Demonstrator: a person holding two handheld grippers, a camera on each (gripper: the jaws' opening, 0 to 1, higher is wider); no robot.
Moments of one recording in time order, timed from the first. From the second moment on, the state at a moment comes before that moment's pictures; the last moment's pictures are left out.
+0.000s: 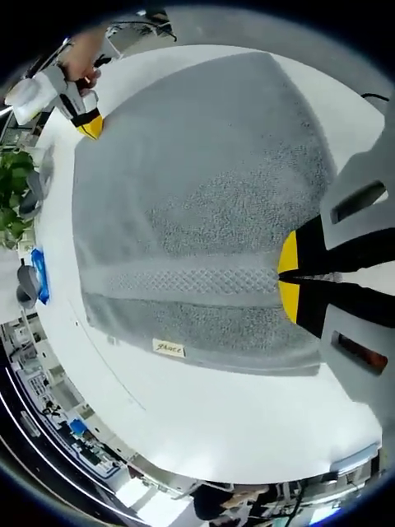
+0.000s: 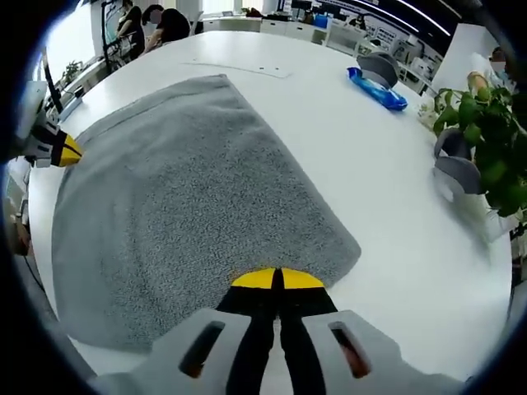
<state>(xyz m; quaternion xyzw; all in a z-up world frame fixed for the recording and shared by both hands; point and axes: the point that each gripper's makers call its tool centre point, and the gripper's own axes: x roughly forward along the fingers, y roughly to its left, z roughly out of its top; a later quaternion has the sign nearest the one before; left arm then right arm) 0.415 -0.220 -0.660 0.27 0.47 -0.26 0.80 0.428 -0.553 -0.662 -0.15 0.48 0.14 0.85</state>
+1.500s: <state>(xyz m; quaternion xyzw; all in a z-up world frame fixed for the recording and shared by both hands) 0.445 -0.224 -0.659 0.31 0.46 -0.30 0.77 0.360 -0.546 -0.662 -0.13 0.45 0.14 0.87</state>
